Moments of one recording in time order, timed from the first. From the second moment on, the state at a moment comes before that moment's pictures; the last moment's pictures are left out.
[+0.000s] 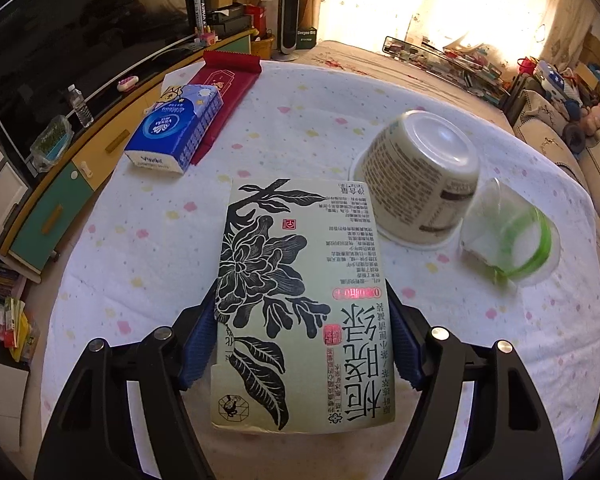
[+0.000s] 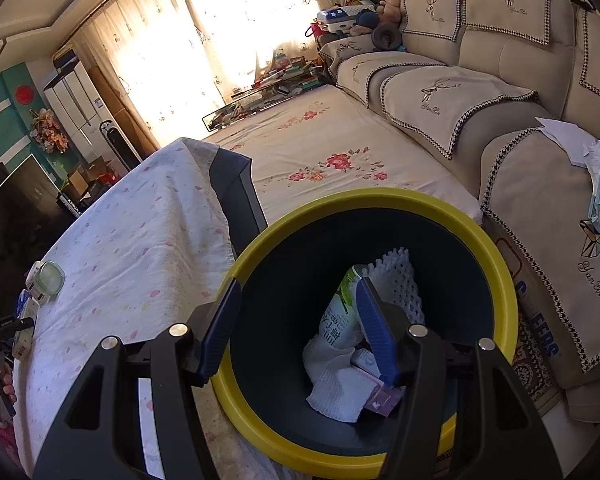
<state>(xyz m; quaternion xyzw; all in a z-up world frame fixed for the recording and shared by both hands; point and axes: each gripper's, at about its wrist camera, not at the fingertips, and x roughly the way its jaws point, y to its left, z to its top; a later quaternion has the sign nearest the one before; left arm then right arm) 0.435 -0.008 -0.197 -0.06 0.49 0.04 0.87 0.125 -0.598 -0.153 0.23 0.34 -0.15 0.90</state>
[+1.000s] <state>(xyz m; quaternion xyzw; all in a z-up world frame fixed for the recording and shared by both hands) 0.251 -0.247 -0.121 0.07 0.43 -0.29 0.85 0.070 -0.632 -0.135 0.25 0.30 -0.19 0.90</state>
